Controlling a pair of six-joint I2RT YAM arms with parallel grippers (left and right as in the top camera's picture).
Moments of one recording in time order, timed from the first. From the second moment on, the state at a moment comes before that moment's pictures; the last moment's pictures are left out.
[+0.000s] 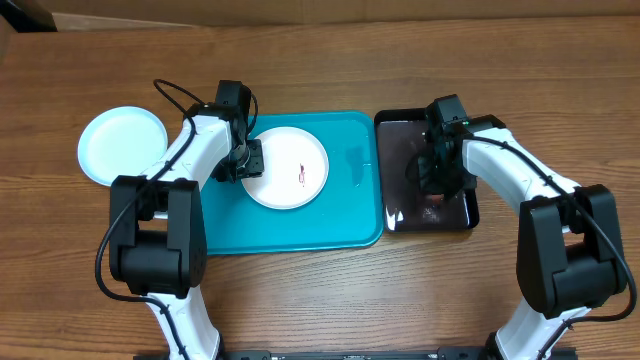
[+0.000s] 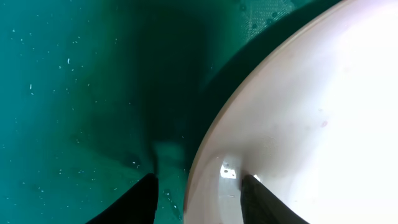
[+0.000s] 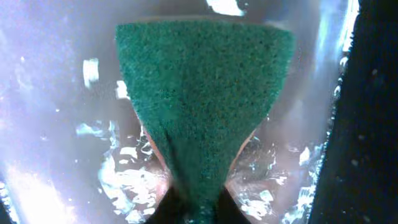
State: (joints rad) left arm -0.12 2.02 1.38 -0.84 -0.06 -0.26; right arm 0.23 1.90 1.24 -0.85 0.02 0.20
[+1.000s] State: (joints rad) left arm -0.12 2.02 1.38 -0.84 -0.06 -0.26; right arm 0.23 1.90 1.23 -0.64 0.03 0.21
